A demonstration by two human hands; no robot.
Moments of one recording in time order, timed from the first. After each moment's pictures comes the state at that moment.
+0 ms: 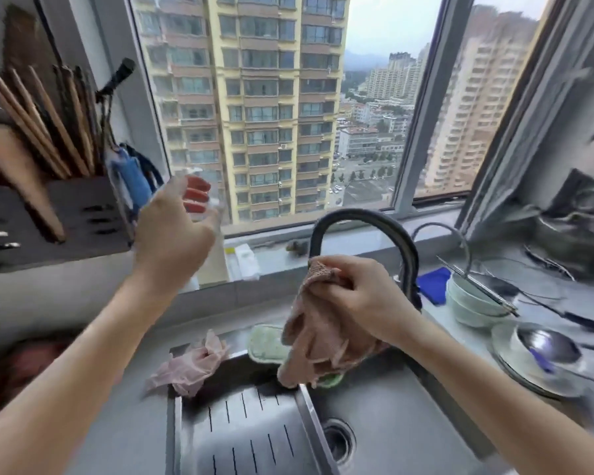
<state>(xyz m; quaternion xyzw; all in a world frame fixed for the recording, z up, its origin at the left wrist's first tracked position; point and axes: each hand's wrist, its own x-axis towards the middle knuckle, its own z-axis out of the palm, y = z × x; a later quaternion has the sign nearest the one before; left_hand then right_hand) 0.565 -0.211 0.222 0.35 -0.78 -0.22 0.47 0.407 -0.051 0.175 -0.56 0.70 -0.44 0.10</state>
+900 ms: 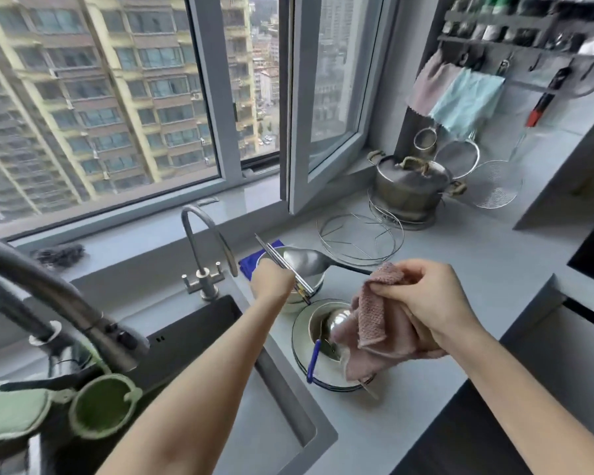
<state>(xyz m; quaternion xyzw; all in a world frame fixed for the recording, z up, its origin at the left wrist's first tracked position) 0.050 0.016 0.031 0.47 -0.77 -0.43 0.10 0.018 0.225 0.110 -0.18 0.81 -0.55 0.12</state>
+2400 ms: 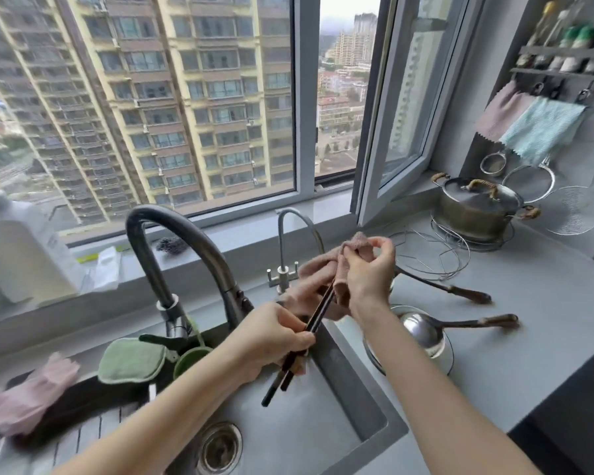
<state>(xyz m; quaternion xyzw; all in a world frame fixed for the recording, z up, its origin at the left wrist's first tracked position) 0.287 0.016 0.132 0.34 -0.74 -0.58 -0.01 0.129 0.056 0.103 -0.07 0.64 -0.76 0.04</state>
